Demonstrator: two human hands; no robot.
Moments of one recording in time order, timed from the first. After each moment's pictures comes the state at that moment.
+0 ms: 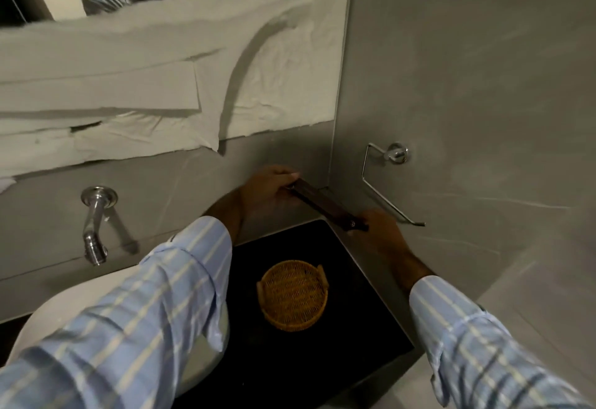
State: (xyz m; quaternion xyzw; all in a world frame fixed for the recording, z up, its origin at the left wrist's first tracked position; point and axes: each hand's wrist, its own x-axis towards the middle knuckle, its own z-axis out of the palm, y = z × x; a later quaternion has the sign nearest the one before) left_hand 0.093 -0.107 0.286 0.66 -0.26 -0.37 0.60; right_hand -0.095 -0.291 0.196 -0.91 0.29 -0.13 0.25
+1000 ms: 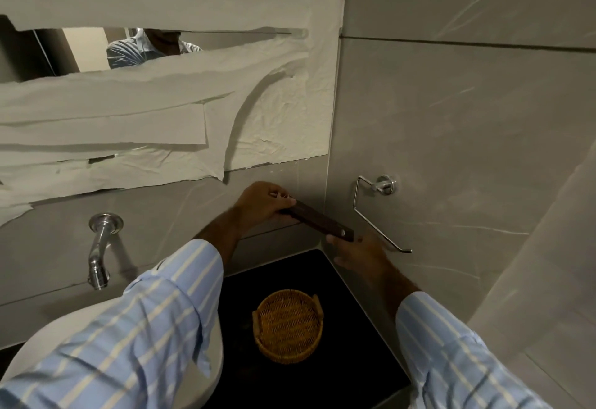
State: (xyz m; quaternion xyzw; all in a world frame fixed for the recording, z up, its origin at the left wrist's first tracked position) left_hand 0.085 -0.092 0.315 0.78 -0.35 -0.17 0.48; right_hand -0.093 -0.257 0.233 -0.64 0.38 -0.16 0.64
